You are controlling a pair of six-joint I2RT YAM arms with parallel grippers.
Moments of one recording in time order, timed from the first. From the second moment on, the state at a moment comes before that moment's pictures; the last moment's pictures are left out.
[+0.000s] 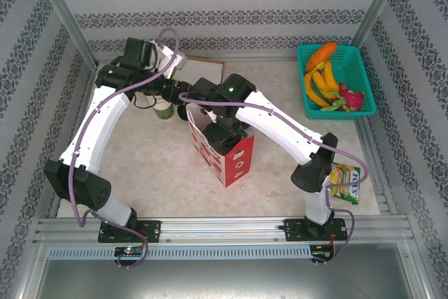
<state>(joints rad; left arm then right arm) -0.21 1.57 1.74 -1.02 0.61 0.18 0.92 1.94 2.17 -1.70 0.09 0.28</state>
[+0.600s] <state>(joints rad) -0.28 1.80 1.97 -1.21 0.70 0.35 0.89 1.90 2.10 -1.70 0.05 0.25</state>
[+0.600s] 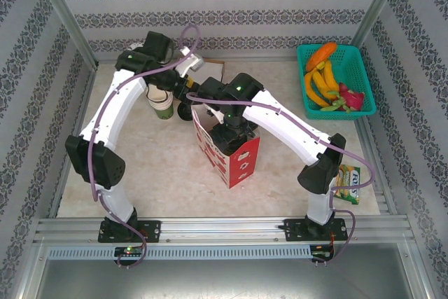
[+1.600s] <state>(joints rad) -0.34 1.94 2.11 -1.36 0.62 0.43 0.89 1.95 2.10 -1.70 0.05 0.26</state>
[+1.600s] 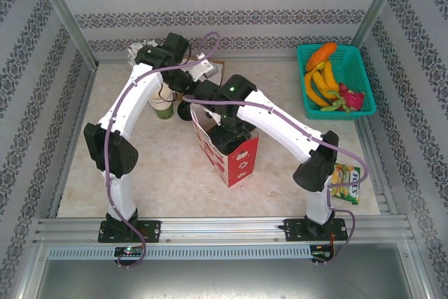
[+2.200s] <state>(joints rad) -0.34 1.89 2.03 -1.32 0.63 0.40 0.87 1.98 2.01 -1.70 0.03 0.26</state>
